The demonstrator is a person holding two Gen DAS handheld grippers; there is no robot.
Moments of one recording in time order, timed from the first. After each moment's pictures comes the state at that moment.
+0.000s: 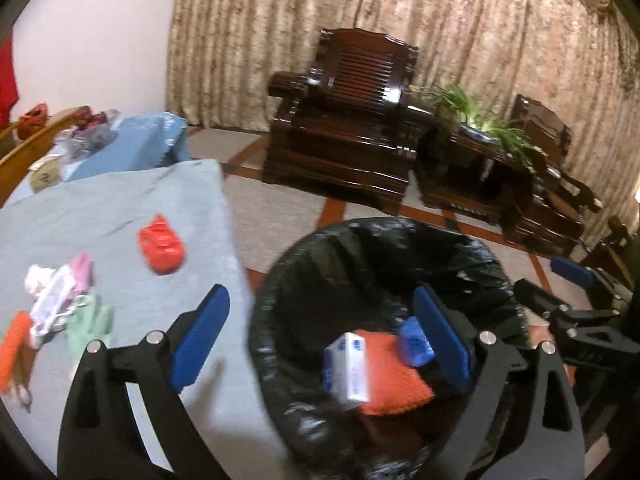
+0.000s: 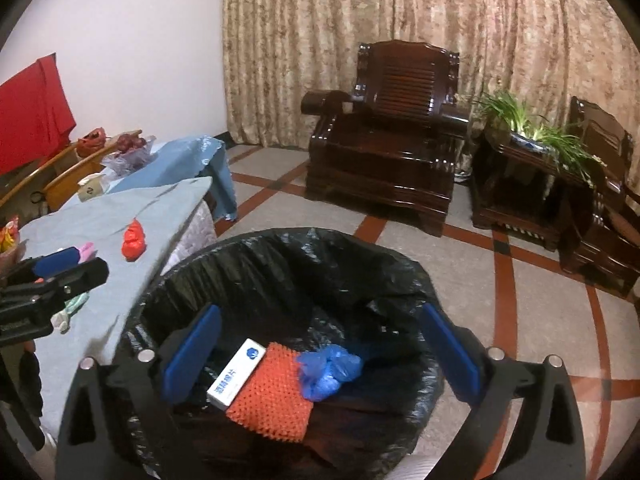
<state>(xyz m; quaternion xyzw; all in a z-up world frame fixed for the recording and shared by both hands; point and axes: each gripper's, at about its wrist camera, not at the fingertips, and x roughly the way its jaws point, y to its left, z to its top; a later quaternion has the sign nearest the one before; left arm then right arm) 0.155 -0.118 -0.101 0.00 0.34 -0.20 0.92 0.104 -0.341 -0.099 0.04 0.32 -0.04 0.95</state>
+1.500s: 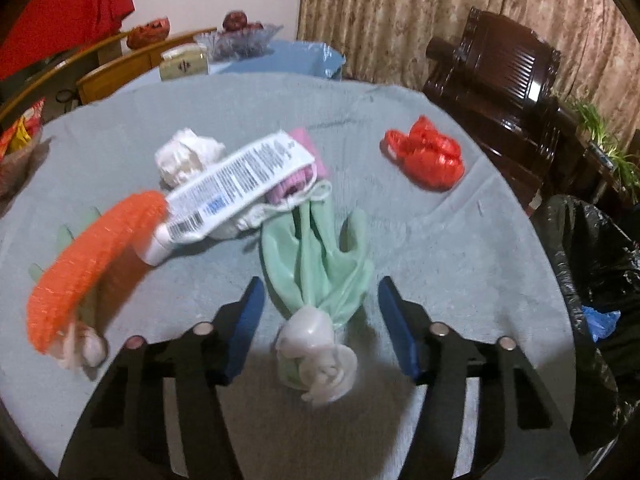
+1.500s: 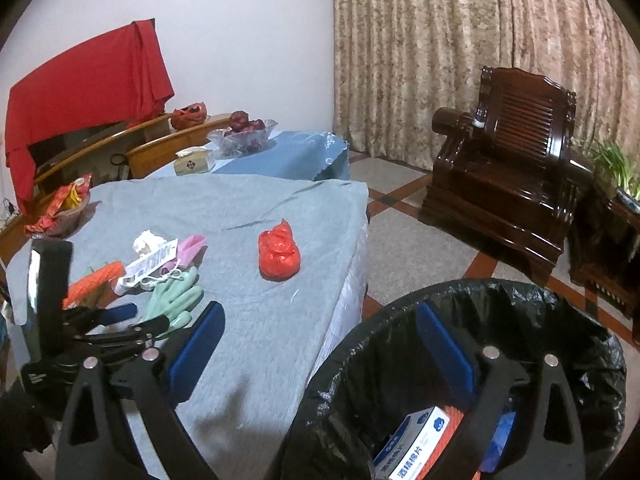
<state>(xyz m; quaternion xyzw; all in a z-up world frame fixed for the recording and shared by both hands) 0.201 0.080 -0.194 -0.04 0.42 0.00 0.90 0.179 -0.151 -0.119 -0.01 0.29 0.13 0.95</state>
